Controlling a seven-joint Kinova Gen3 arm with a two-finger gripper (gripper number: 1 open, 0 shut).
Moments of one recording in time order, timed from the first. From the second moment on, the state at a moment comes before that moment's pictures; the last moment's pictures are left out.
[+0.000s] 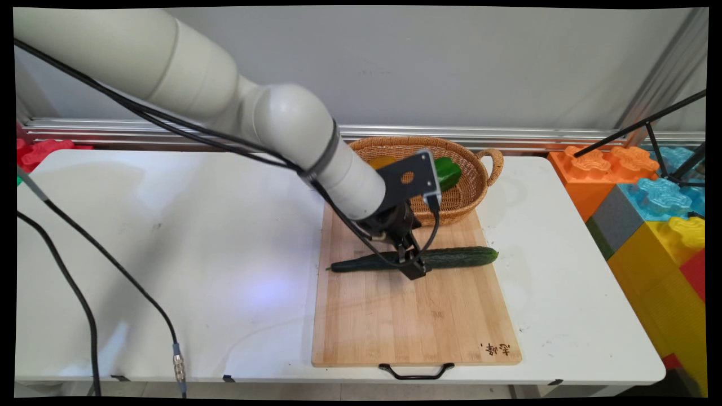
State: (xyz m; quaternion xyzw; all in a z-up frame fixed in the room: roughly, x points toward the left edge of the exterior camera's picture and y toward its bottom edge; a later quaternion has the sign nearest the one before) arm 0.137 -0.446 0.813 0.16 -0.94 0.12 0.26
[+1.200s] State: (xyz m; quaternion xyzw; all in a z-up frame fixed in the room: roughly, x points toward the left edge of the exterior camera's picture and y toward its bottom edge) arm 0.122 -0.442 0.759 0.15 -0.94 0.17 0.25
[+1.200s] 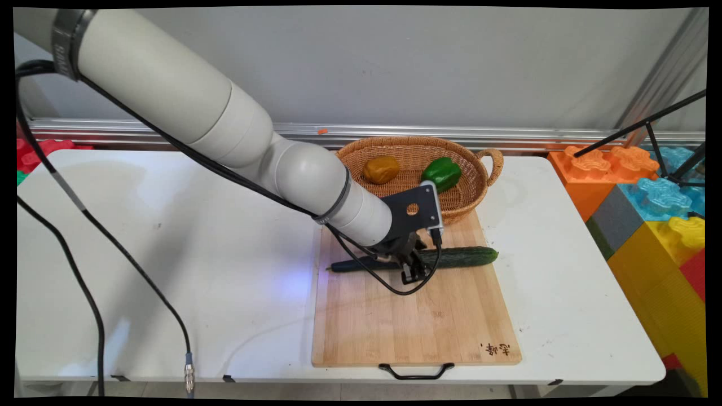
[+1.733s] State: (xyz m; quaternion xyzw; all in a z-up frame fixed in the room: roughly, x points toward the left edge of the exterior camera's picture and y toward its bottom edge) arm 0.119 -0.438 0.764 0.14 -0.94 0.16 0.26
